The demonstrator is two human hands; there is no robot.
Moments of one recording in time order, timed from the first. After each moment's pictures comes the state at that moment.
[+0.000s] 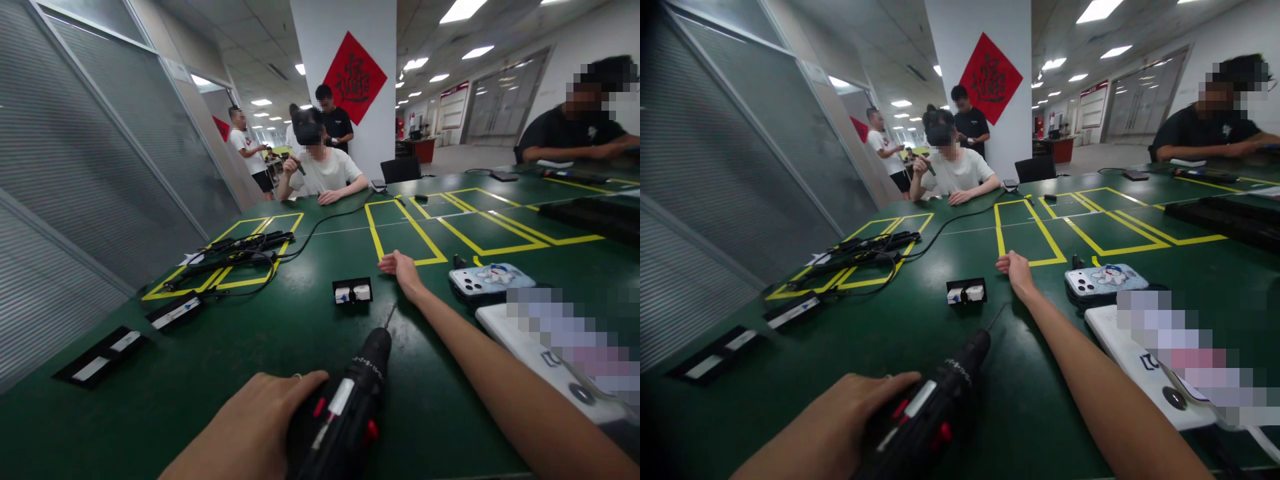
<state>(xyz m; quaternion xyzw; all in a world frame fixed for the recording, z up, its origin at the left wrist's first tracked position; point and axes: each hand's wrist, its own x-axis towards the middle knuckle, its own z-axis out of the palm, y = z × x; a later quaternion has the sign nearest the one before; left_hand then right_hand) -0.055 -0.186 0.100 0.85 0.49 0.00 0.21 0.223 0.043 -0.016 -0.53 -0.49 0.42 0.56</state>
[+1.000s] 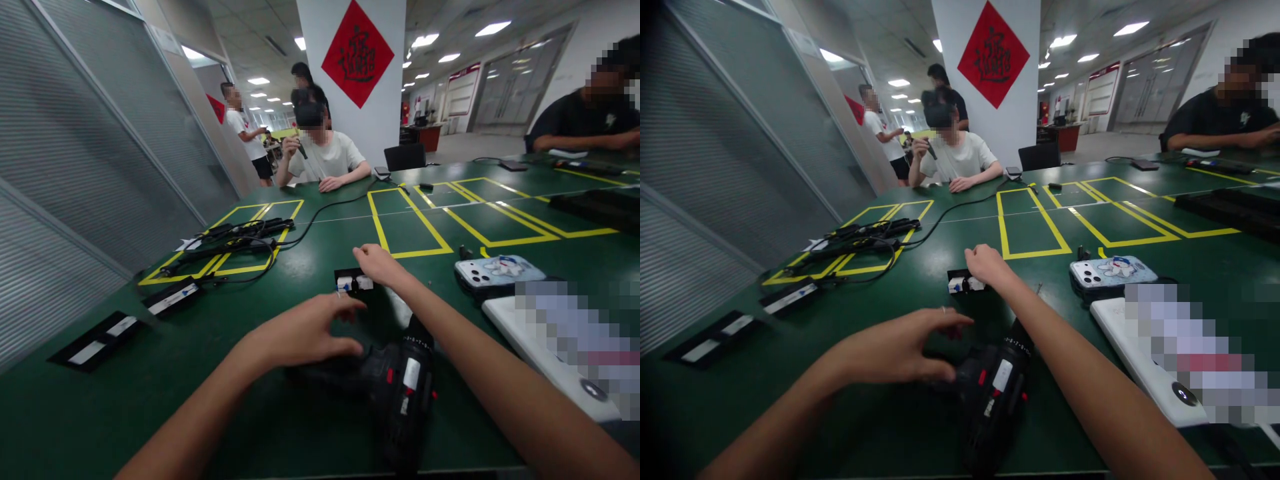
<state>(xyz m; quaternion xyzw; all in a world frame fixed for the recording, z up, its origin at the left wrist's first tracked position) -0.007 -0.111 0.098 0.90 0.35 0.04 0.26 0.167 0.021 0.037 -0.59 -0.70 0.27 0.30</state>
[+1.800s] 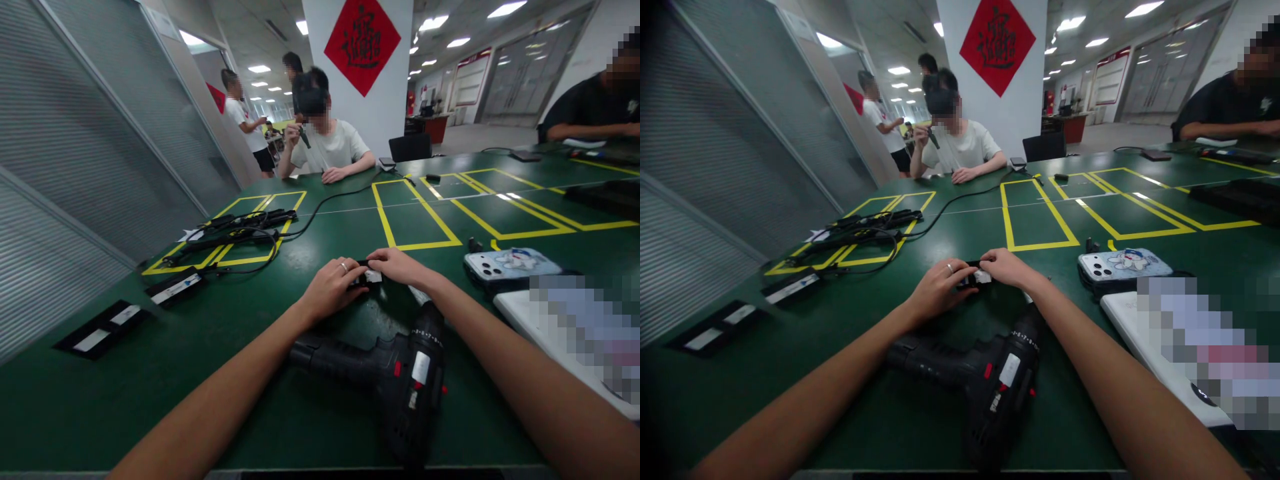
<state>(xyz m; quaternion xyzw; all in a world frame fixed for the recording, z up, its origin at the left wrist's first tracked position) -0.003 -0.026 0.018 0.93 0.29 0.22 -0.10 0.198 0.012 0.015 -0.48 -0.77 0.33 0.26</state>
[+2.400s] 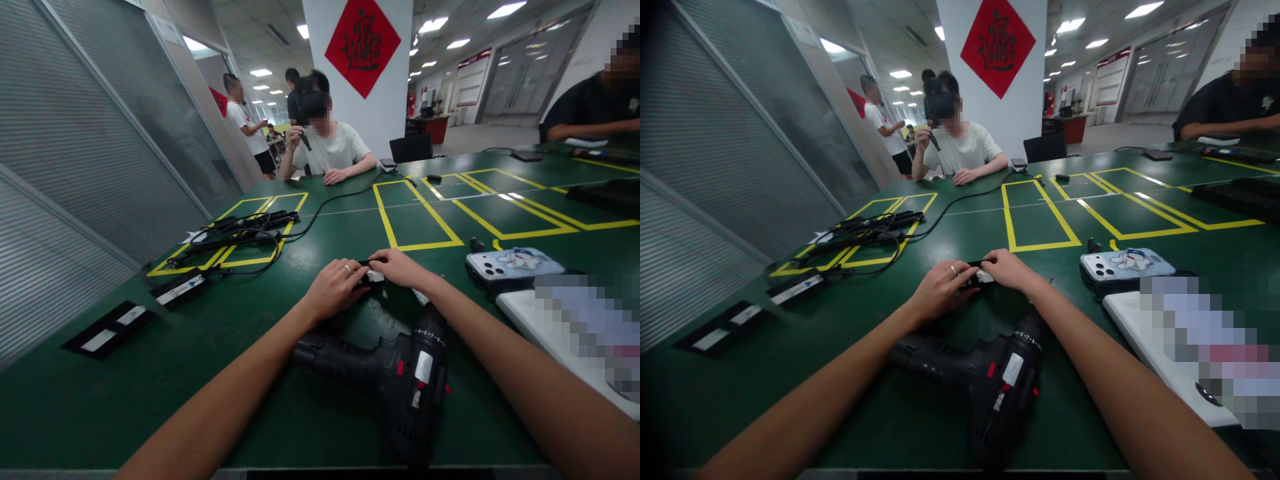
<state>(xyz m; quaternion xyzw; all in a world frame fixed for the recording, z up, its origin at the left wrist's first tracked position) -0.004 -0.030 0.022 0.93 0.28 0.18 -0.17 0.192 0.008 0.014 -0.49 -0.79 0.28 0.26</state>
